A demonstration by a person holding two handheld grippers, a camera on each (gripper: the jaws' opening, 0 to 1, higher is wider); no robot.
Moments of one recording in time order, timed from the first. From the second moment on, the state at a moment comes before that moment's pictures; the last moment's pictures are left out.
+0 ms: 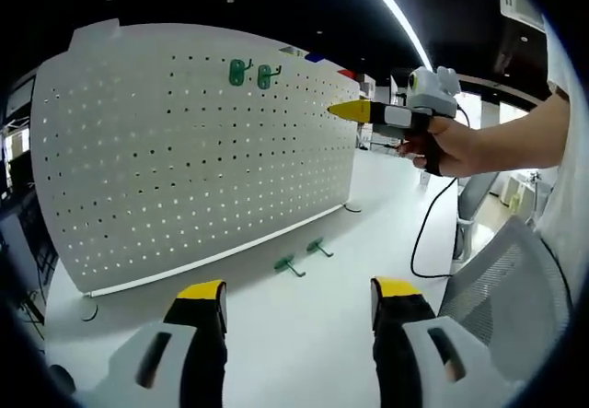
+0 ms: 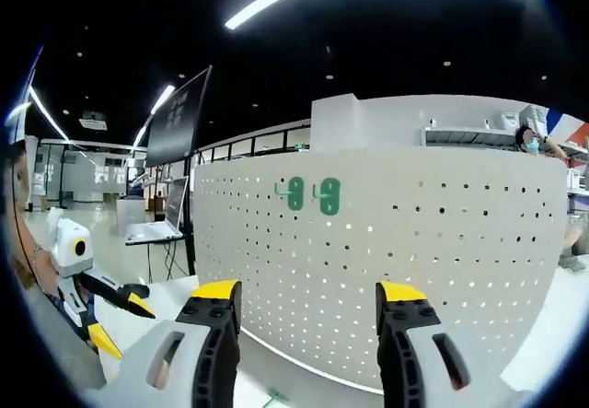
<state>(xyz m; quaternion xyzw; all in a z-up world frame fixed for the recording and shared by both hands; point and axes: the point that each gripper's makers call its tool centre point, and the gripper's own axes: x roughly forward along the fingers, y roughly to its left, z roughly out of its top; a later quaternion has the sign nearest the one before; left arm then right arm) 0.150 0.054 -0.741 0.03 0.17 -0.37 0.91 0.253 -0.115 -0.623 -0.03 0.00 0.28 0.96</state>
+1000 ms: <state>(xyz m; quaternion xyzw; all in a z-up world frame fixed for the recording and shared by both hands) 0.147 0.055 -0.741 0.03 0.18 -0.38 0.91 0.199 -0.142 -0.677 -0.03 0.06 0.30 0.95</state>
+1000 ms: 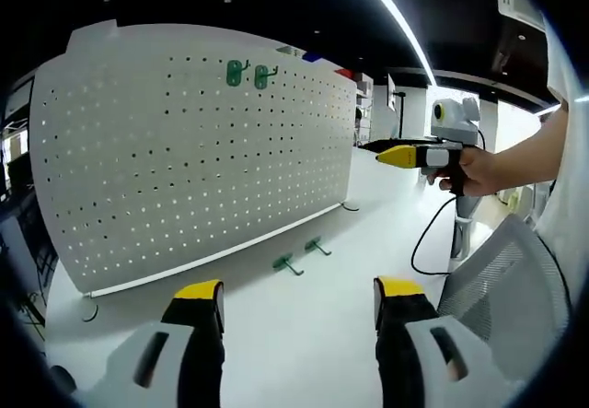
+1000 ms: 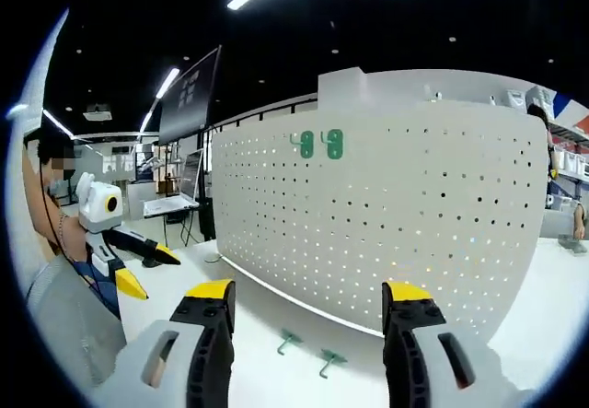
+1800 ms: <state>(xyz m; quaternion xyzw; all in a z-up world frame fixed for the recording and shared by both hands) 0.143 0.064 -0.744 0.02 0.18 -0.37 0.91 0.163 -0.148 -0.720 -0.03 0.14 0.32 0.94</state>
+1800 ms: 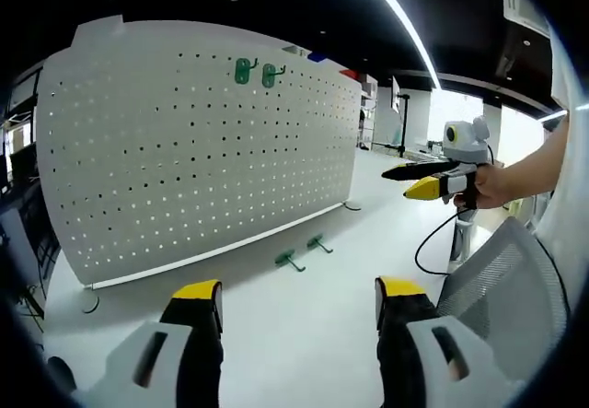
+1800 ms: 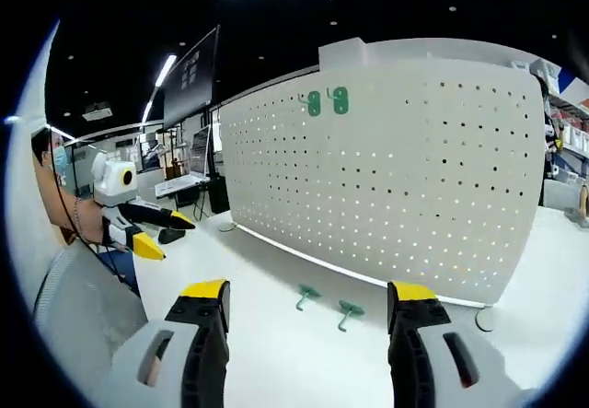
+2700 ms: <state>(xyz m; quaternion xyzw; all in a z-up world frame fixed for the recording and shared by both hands) 0.141 0.080 -0.750 0.02 0.19 -0.36 0.92 0.138 -0.155 -0.745 -0.03 0.18 0.32 0.93</state>
